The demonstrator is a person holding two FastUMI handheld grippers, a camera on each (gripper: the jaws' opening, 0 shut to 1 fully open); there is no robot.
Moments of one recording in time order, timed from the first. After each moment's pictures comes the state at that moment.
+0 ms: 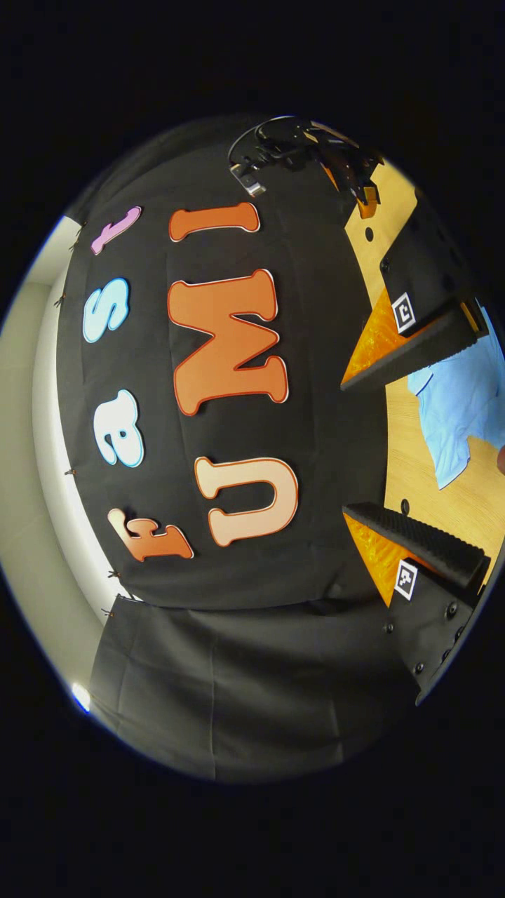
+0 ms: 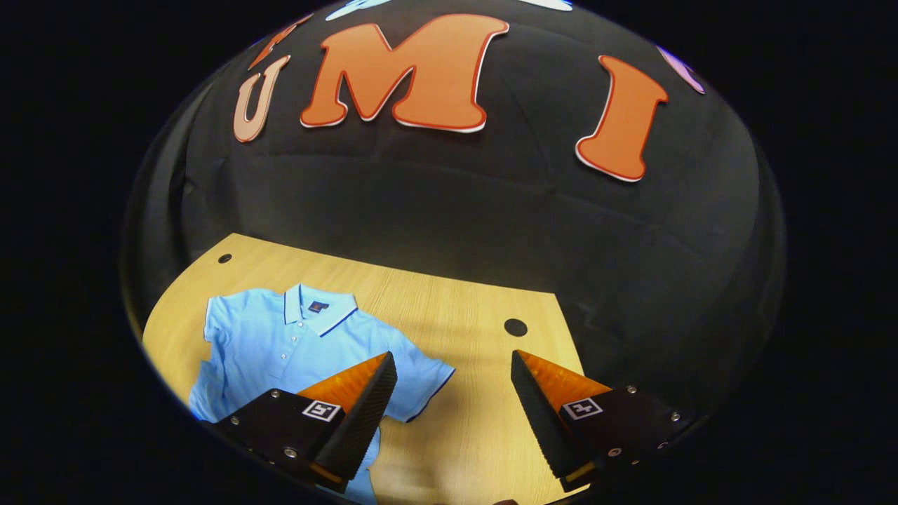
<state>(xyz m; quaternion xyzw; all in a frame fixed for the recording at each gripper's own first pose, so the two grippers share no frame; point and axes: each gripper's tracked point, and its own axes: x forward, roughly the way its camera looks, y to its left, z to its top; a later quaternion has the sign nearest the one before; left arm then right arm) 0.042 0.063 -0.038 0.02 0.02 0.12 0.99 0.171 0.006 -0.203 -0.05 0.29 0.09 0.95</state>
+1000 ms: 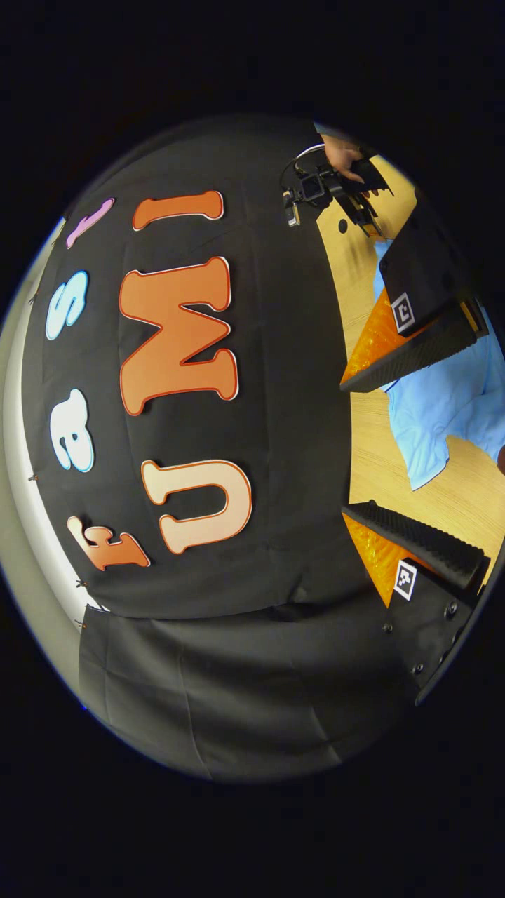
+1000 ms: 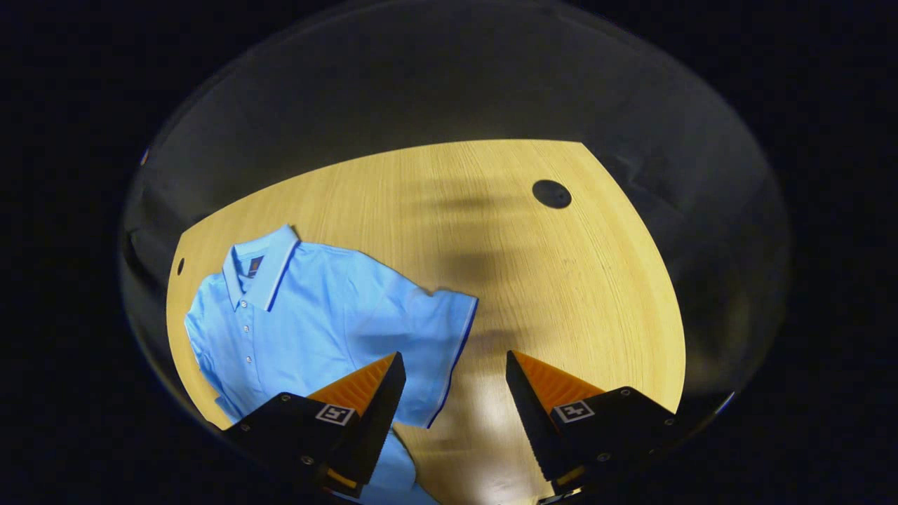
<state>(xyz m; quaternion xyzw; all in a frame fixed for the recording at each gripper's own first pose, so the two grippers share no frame) 0.067 0.064 -0.090 0.01 0.12 0.13 0.98 0.198 0.031 -0.377 0.07 0.56 0.03 0.82</state>
